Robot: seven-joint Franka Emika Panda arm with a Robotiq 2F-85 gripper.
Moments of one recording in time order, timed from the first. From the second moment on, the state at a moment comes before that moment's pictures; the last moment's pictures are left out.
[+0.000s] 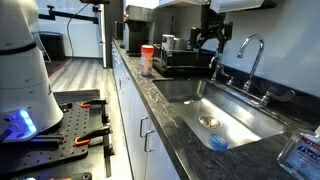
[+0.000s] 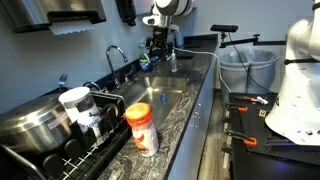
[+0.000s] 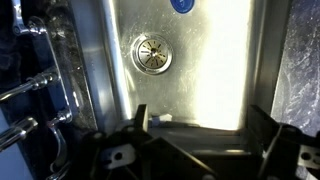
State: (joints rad) arm 0.02 -0.02 -0.25 -2.23 0.13 2.47 -1.77
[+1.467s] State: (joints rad) arm -0.17 0.26 -0.10 -2.17 0.19 2.60 -1.92
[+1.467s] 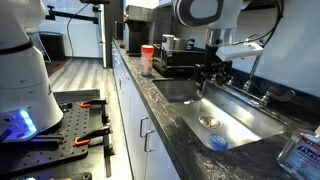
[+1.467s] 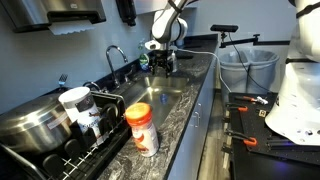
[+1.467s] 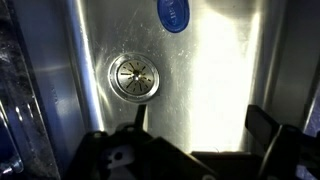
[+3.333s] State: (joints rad) arm -0.37 0.76 0.05 -1.74 0.09 2.51 -2.08
